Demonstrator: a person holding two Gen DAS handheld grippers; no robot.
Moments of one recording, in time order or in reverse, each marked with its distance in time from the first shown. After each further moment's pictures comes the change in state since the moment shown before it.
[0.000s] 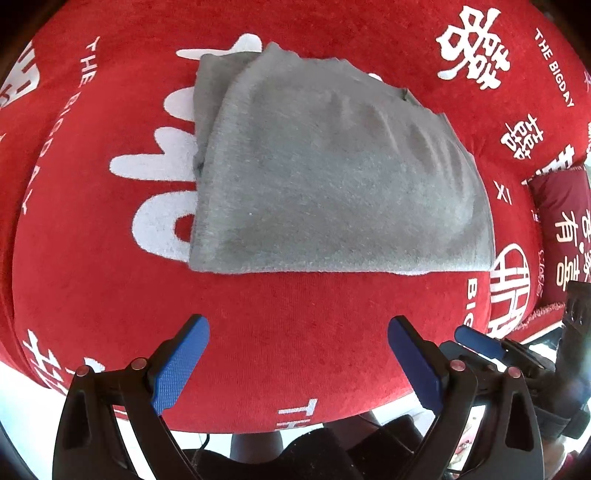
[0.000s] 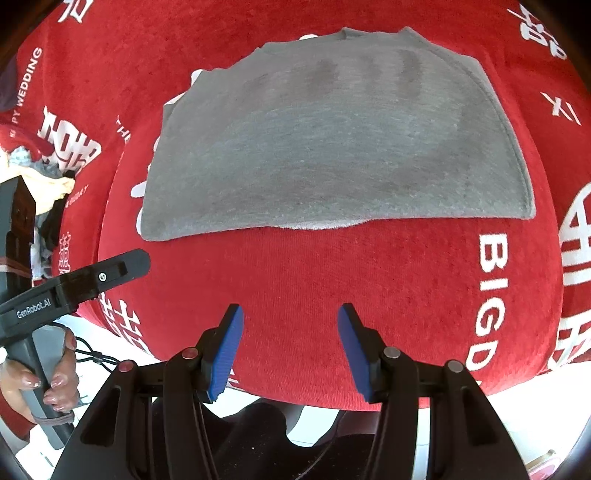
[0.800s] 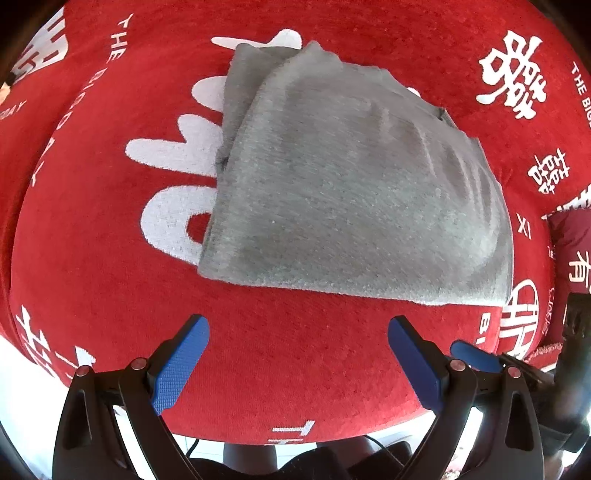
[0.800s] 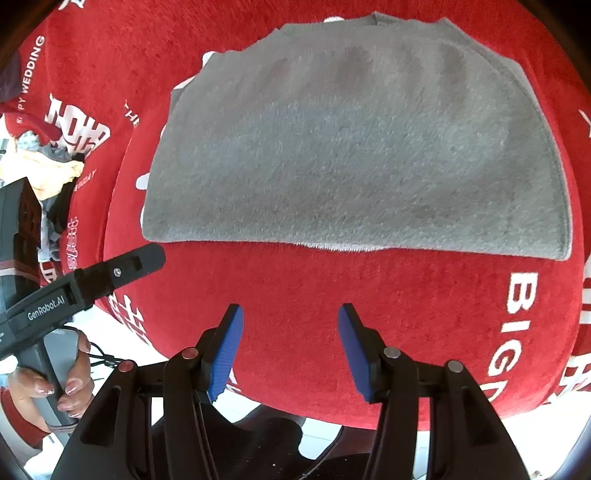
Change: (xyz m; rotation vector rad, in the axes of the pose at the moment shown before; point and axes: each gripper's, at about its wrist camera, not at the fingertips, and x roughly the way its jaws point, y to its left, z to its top) left arm 0.017 0.010 0.007 -0.132 -0.021 0.044; right arm 0.025 0.004 0.022 -0.042 0.082 0.060
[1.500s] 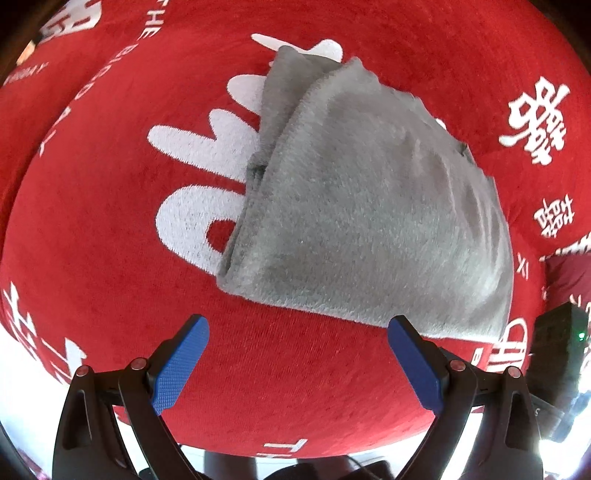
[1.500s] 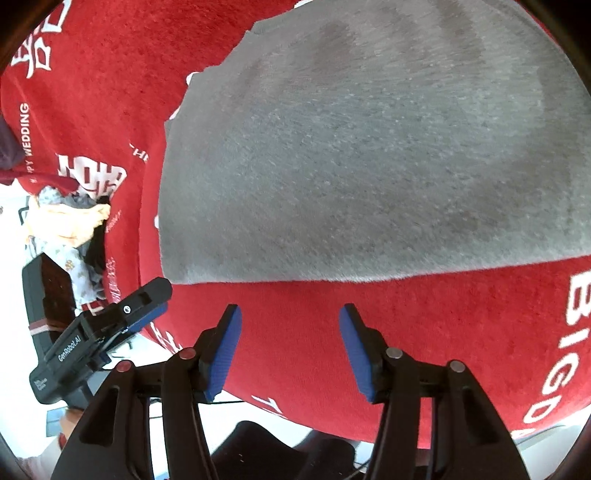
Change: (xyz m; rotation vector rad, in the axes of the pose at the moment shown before) left arm 0.005 0.025 0.006 -0.147 -0.039 -0.047; right arm 0.027 -0.024 0.027 0.171 0.003 0.226
